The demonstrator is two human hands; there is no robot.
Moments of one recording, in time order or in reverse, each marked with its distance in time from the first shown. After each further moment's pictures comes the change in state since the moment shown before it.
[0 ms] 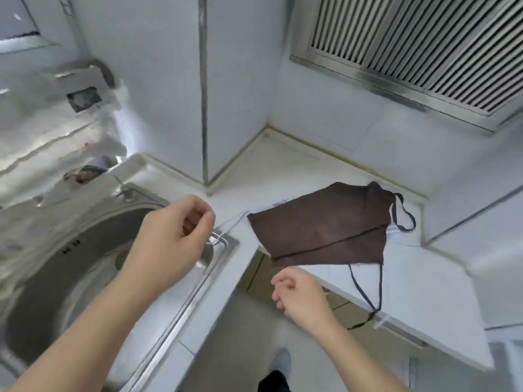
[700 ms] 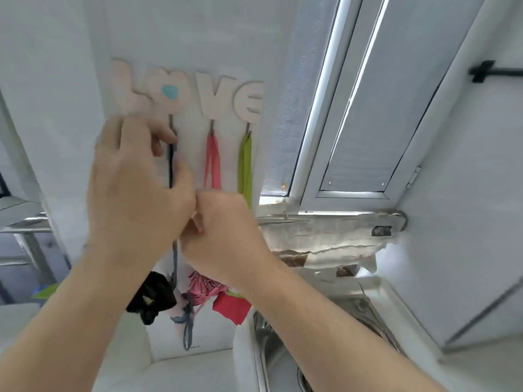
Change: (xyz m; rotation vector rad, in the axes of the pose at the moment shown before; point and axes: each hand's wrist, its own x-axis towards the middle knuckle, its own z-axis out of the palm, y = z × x) left_hand -0.259 -0.013 -0.457 0.738 1.425 -0.049; right_hand -0.334 -0.453 0.353 -0.067 -0.502 -1.645
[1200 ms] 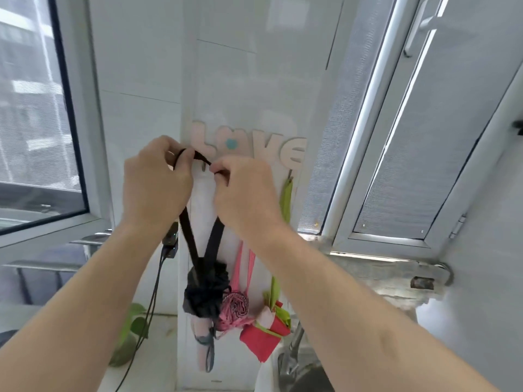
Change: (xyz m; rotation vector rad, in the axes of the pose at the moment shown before) left_hand 0.065 -0.053 -0.014 -0.063 0.004 -0.320; right_hand 0.083 -0.039 -0.002 -0.066 0.119 -0.079
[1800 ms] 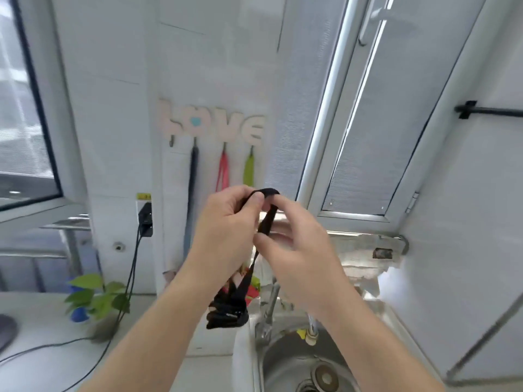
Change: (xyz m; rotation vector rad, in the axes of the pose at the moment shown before) left_hand -0.157 0.095 0.019 -0.605 -0.512 -0.193; right_hand -0.157 0.020 -0.115 0.199 -0.059 0.251
